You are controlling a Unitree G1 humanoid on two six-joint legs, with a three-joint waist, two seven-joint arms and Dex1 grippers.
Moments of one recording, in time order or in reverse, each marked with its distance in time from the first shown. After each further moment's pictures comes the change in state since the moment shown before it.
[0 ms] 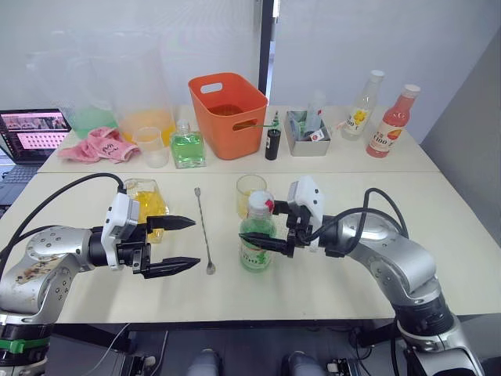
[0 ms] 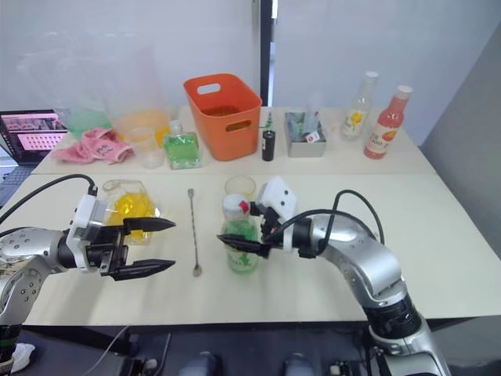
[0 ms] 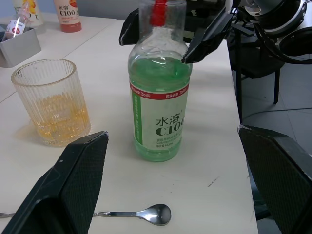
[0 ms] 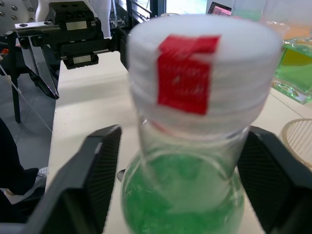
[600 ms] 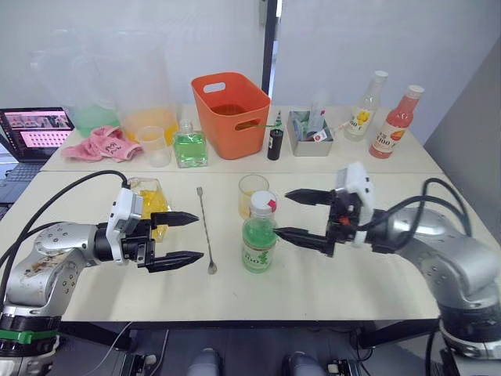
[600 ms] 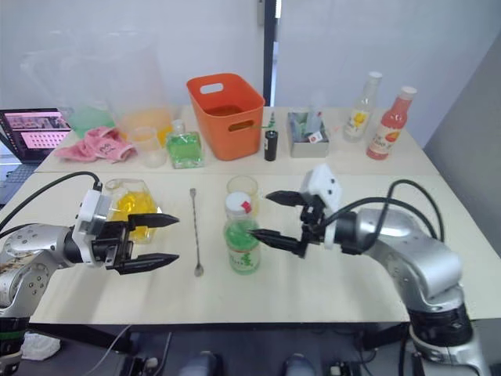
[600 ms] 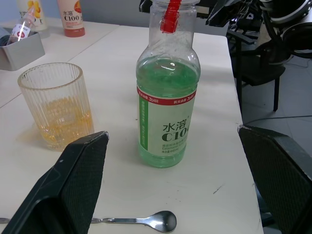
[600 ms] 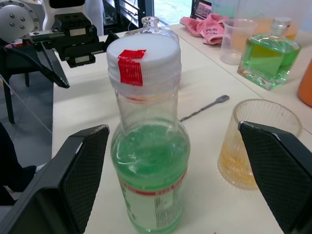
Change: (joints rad) left arm -0.070 -0.022 -0.035 0.053 -0.001 0.008 -0.005; right arm 0.083 -0.220 -0.259 -0.090 0.206 0.102 0.053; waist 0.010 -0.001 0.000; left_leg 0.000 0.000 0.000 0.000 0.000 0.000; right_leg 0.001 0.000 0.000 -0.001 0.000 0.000
